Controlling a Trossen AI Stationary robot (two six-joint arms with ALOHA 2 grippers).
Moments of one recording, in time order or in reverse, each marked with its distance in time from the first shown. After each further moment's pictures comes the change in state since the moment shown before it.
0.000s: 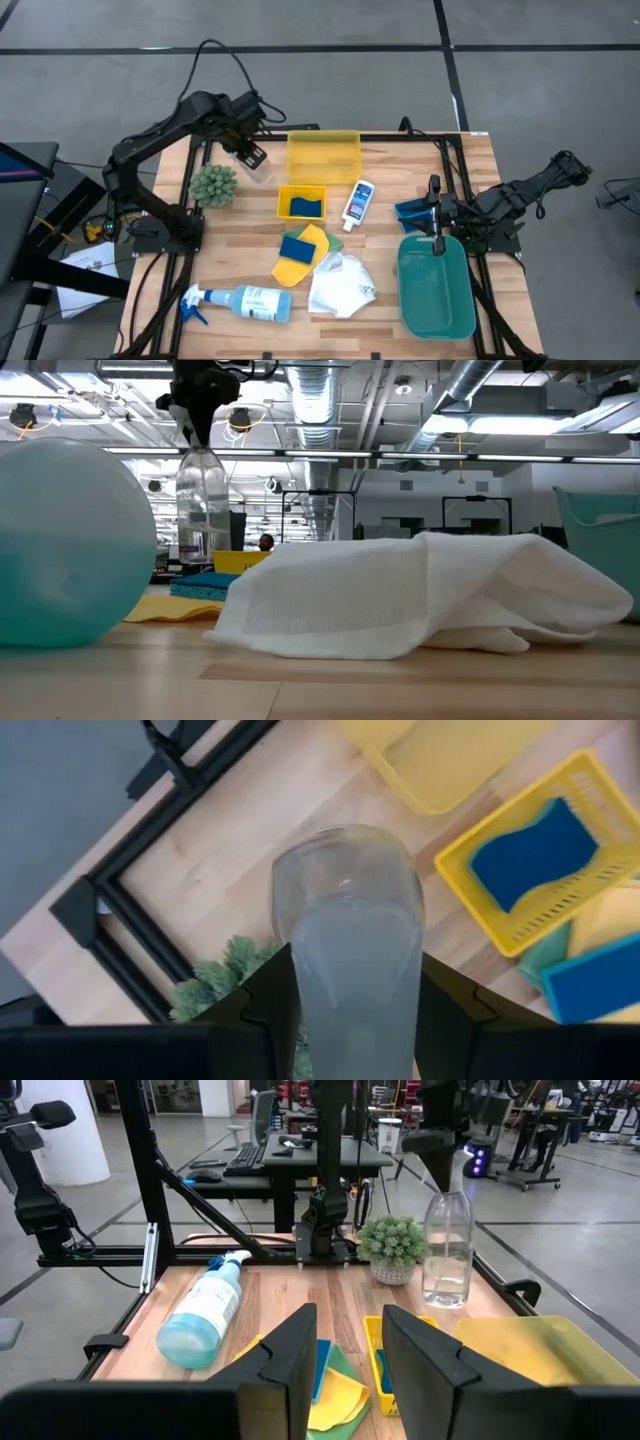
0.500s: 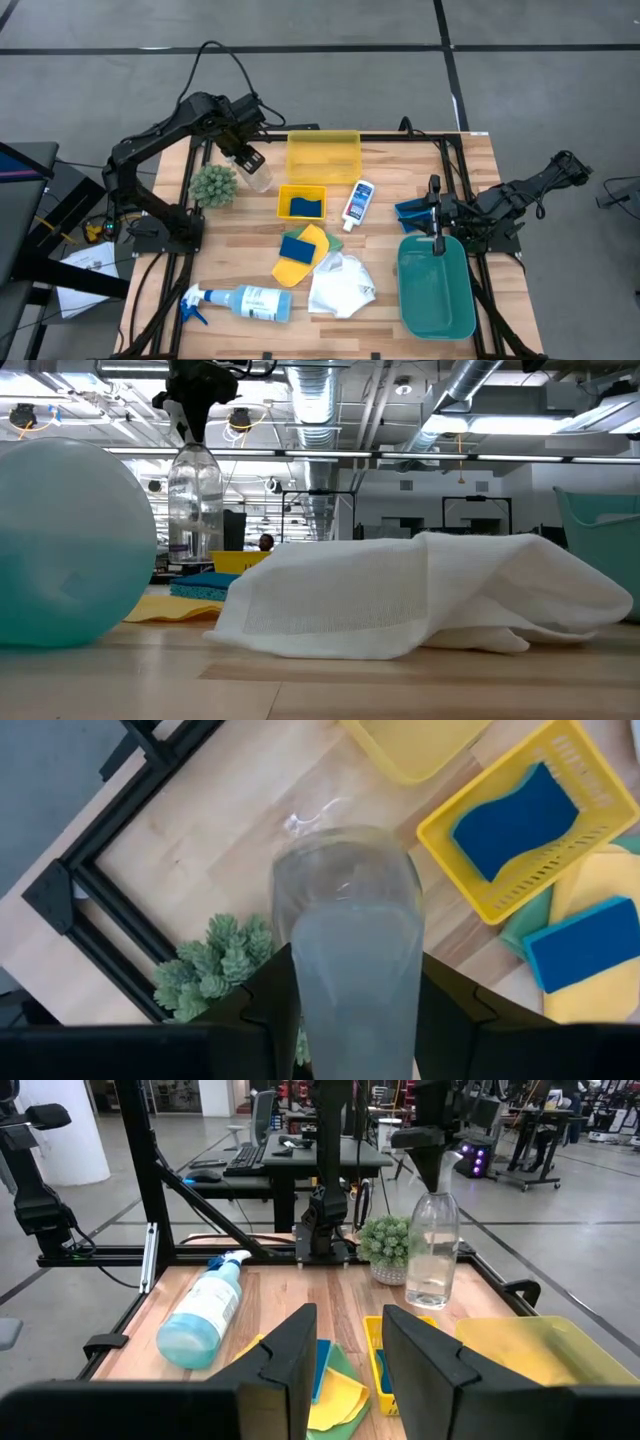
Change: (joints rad) left arm -0.008 -0.004 0.000 -0.044 0.051 0.004; right arm 0.000 0.000 0.000 0.000 0.000 -0.001
